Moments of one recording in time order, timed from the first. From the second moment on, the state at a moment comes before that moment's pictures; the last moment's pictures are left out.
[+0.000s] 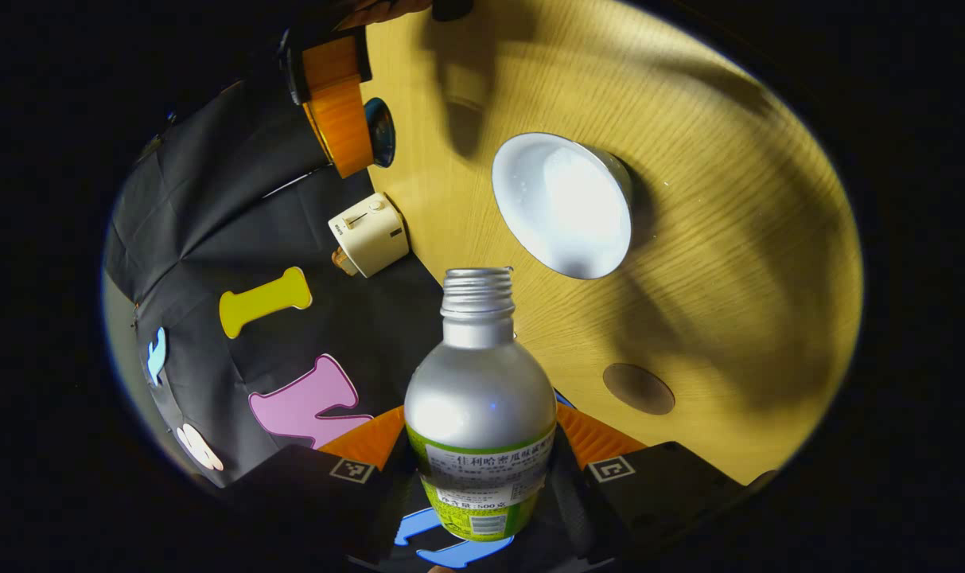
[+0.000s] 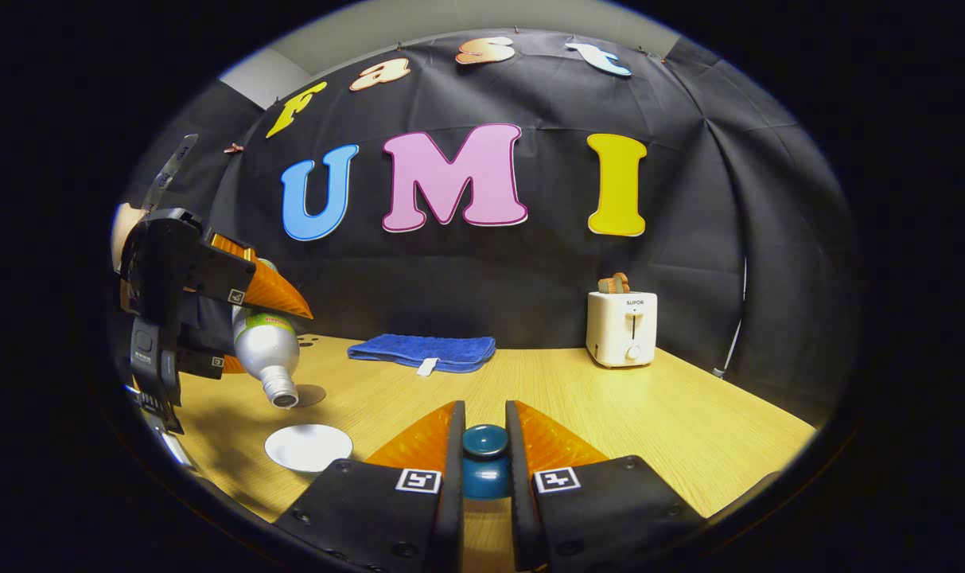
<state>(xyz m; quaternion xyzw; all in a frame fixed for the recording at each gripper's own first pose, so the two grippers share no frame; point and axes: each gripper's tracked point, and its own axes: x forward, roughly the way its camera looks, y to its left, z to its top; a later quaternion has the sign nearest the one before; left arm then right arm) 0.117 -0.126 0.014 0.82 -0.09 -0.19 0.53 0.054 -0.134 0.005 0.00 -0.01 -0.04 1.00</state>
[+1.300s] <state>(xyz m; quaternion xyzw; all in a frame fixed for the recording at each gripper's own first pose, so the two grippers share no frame) 0.184 -0.076 0.040 -0.18 -0.02 -0.15 0.97 0.055 -0.133 0.004 0.00 -0.02 -0.04 1.00</state>
